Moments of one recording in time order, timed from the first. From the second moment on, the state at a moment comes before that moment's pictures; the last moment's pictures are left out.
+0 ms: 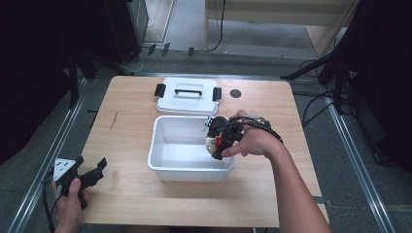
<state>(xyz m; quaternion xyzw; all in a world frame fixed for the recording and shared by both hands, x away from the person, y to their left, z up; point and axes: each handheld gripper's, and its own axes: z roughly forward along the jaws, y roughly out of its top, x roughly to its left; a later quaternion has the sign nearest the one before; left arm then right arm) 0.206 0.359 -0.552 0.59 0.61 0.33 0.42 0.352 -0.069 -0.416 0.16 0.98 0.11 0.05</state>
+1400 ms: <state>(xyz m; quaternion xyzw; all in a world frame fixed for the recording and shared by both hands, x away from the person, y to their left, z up) 0.206 0.359 -0.552 0.59 0.61 0.32 0.42 0.345 -0.061 -0.417 0.17 0.98 0.08 0.07</state>
